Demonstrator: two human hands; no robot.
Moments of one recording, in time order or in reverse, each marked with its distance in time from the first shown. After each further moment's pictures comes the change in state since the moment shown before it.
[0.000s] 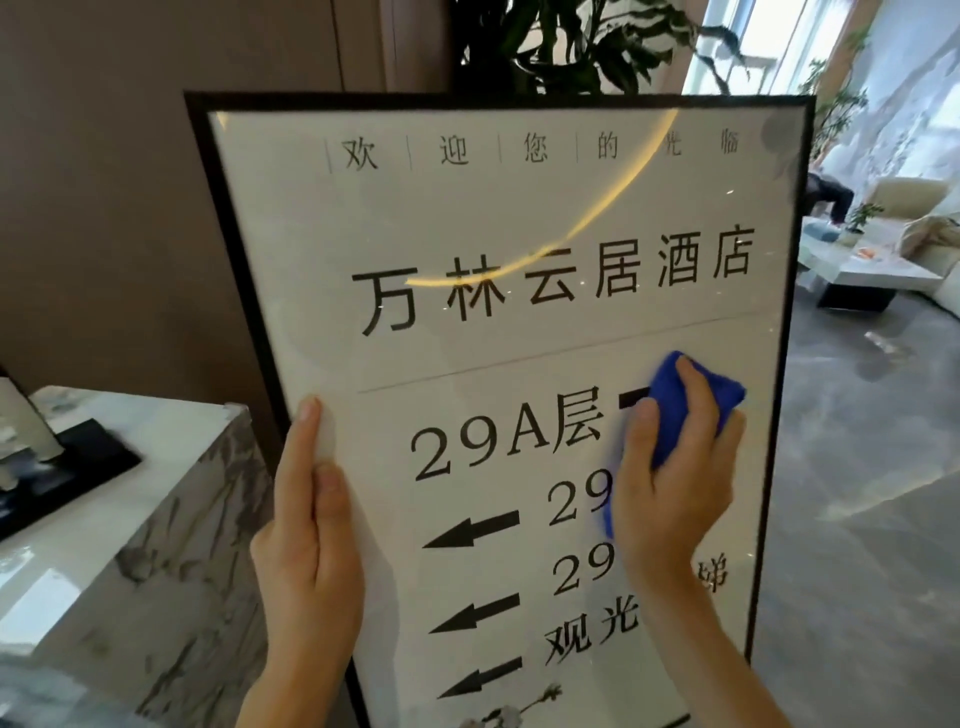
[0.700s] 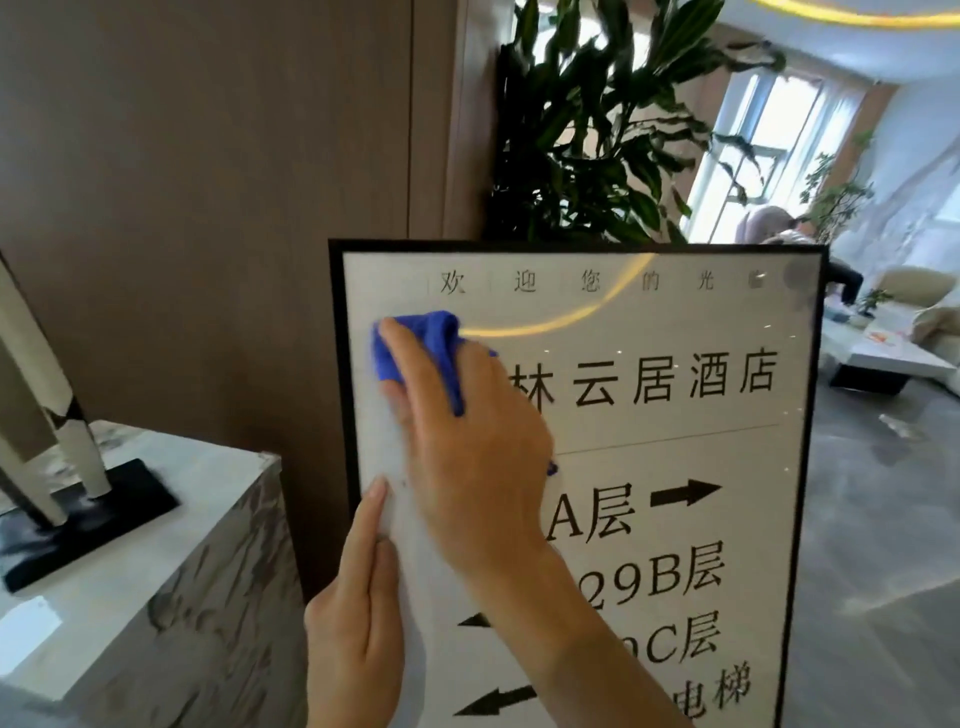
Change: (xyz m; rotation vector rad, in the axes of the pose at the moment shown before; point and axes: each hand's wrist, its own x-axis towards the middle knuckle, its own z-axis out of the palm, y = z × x) left_hand 0.009 0.025 -0.004 -0.070 -0.076 -0.070; right_hand 0.011 -0.179 0.058 -0.026 -0.207 -0.721
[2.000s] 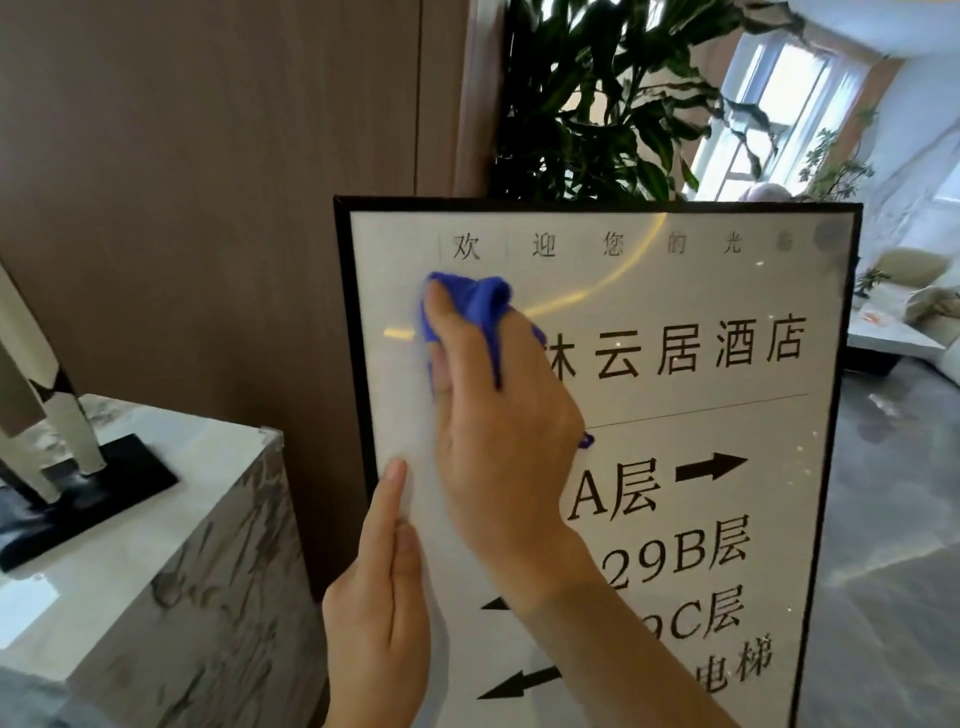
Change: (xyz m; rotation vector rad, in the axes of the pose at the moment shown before) left_hand -0.005 -0.022 0.002 0.010 0.006 0.014; right_hand -0.004 -0.007 0.010 -0.017 0.117 0.089
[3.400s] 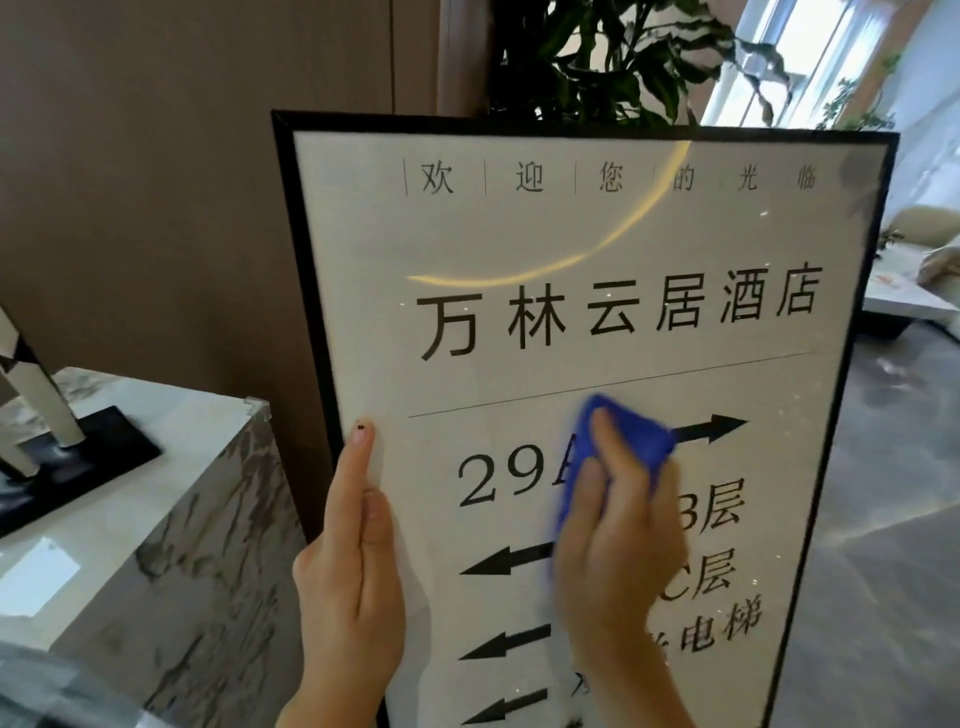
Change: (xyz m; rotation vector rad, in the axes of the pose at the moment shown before) left_hand -0.002 -0.001 0.001 0.024 -0.013 0.084; right_hand -0.108 0.073 -0.041 0.069 -0.026 0.480
